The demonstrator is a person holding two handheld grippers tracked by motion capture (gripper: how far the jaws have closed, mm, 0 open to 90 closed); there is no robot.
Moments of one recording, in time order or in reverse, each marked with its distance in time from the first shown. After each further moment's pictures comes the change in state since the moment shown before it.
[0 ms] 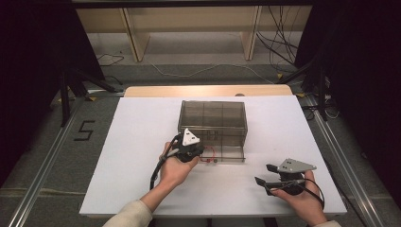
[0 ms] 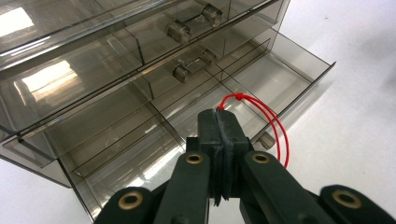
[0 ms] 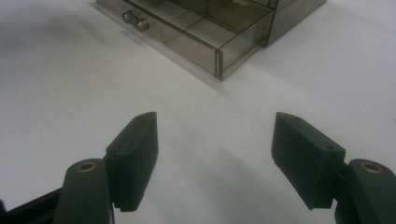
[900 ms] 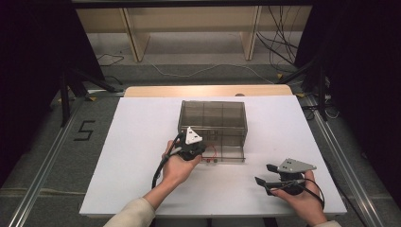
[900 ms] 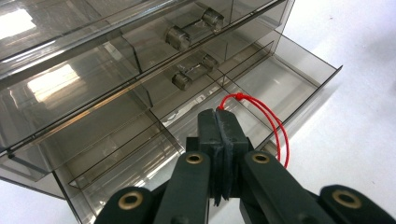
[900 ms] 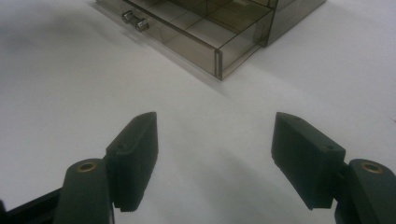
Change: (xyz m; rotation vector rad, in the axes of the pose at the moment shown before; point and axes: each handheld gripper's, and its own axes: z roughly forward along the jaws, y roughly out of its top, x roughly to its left) left arm -0.001 0.004 0.008 0.004 0.006 0.008; right arm 0.000 0.000 0.000 -0.001 0.000 0.001
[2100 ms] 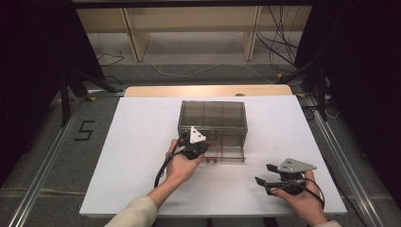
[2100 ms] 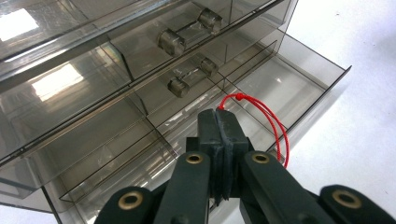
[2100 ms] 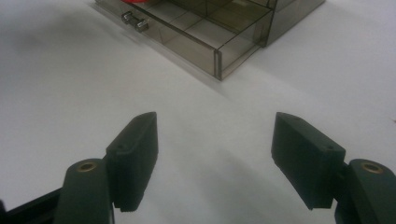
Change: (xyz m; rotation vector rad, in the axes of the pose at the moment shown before) left arm -0.003 0.004 0.011 0.010 0.012 0.017; right arm 0.000 0.000 0.000 -0.008 0.001 -0.002
